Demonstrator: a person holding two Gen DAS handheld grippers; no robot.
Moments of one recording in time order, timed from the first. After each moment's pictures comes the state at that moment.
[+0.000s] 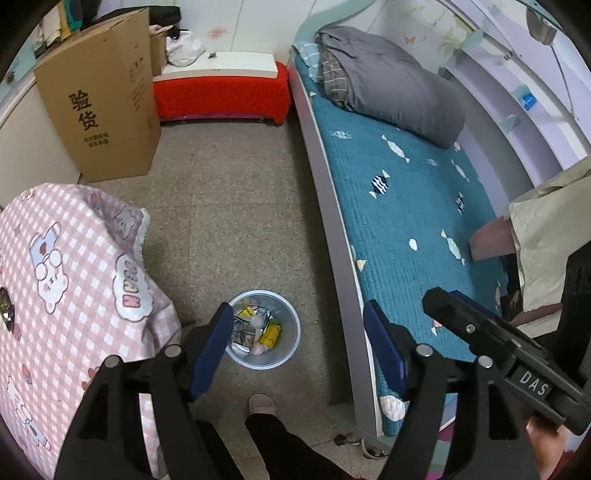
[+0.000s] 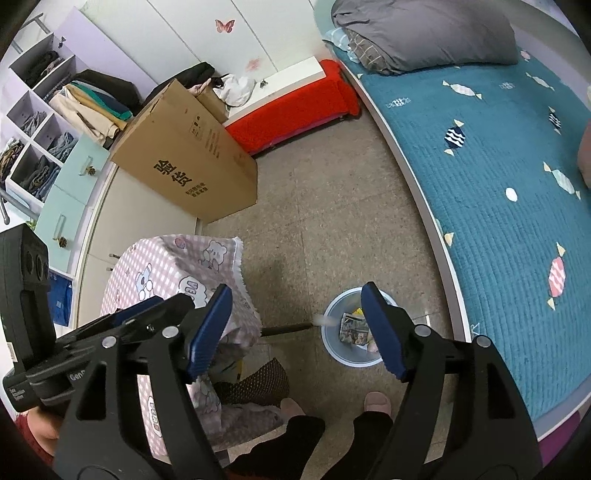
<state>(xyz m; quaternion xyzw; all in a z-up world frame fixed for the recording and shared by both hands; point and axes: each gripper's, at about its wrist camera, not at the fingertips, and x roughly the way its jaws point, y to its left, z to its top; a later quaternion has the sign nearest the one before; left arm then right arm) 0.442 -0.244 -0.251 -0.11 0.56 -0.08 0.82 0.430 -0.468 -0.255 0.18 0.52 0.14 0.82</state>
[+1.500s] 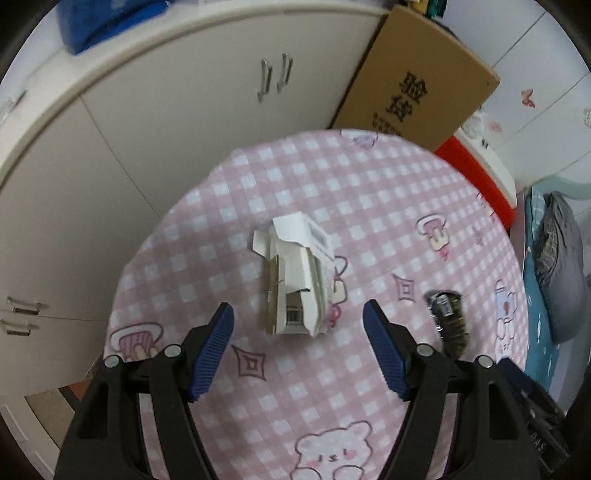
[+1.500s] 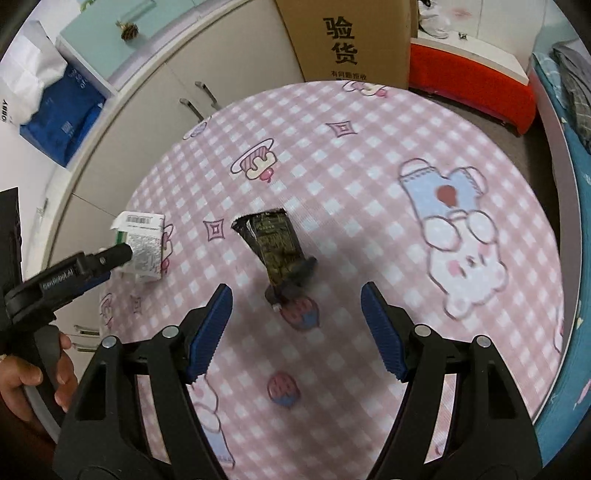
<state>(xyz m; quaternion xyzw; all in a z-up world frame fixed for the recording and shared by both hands) 0.267 0.320 -0.338 -0.31 0.52 0.26 0.75 0.374 0.070 -0.339 -0.07 0.58 0.32 0.75</state>
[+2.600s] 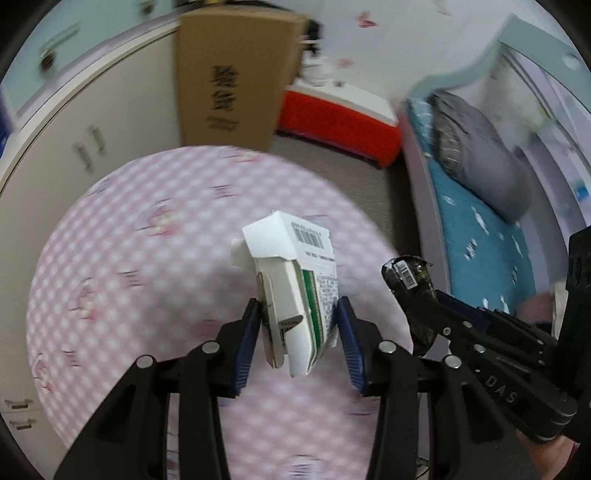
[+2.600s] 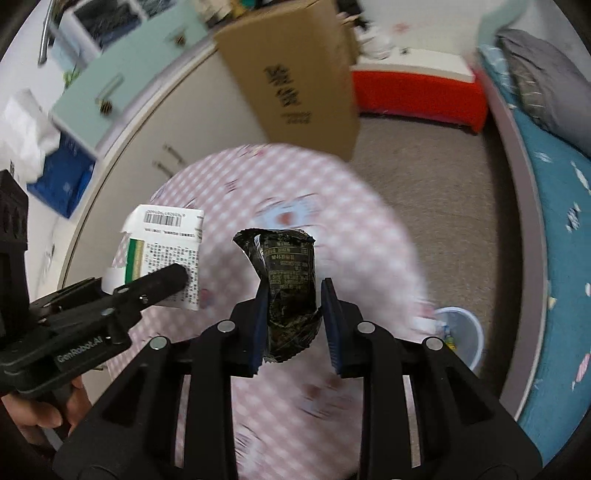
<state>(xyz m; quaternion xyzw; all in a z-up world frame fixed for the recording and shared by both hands) 0.372 0.071 -0.250 -0.17 0.52 0.05 0.84 0.409 -0.120 -0.259 0.00 0.53 0.28 0.80</state>
